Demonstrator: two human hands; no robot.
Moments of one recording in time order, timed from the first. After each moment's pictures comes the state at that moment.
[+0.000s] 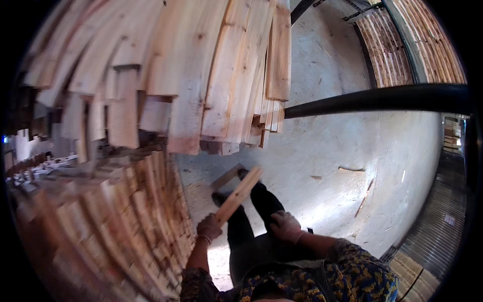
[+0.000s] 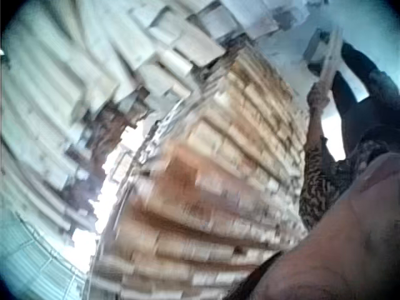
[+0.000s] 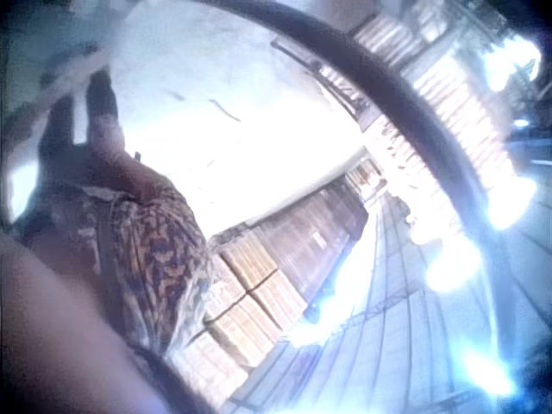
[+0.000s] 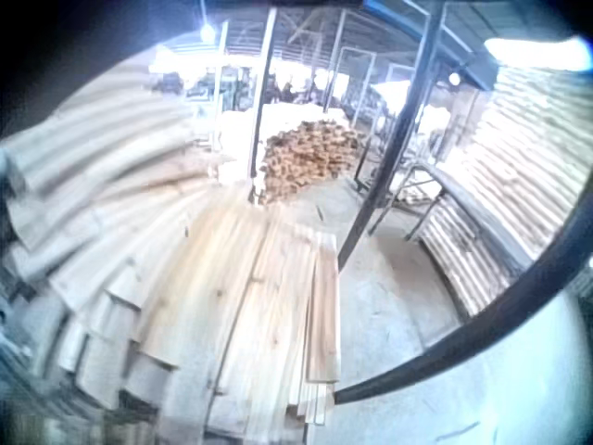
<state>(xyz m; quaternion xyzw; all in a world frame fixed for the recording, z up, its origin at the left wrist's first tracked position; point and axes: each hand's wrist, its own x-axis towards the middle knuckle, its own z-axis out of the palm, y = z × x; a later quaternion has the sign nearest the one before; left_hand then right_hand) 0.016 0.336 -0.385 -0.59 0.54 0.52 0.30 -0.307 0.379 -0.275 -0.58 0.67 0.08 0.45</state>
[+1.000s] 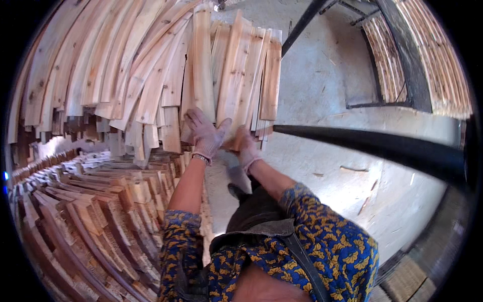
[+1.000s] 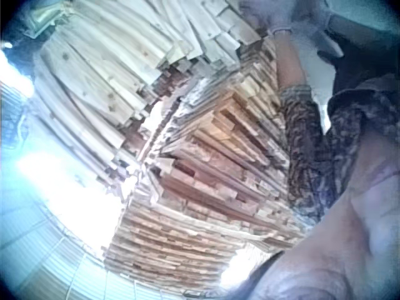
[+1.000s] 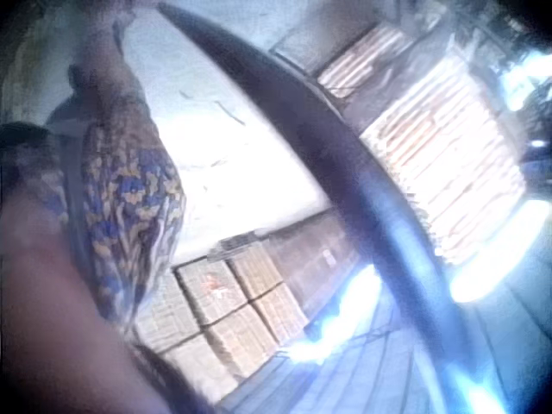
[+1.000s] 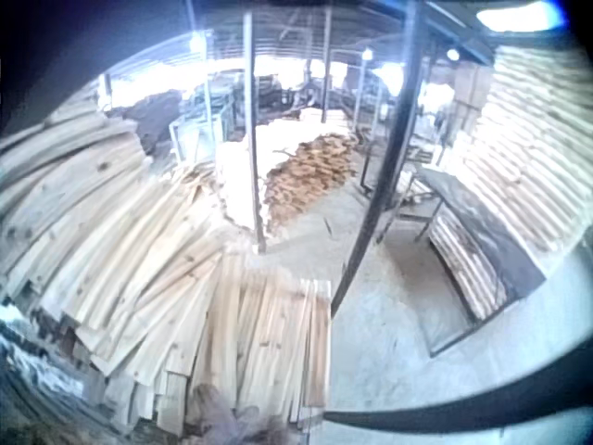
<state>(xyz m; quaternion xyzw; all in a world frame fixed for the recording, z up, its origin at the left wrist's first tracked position) -0.071 -0.021 -0.118 -0.74 0.65 0.17 -0.01 -0.192 0.041 -0.193 0.02 0.59 -0.43 0.68</state>
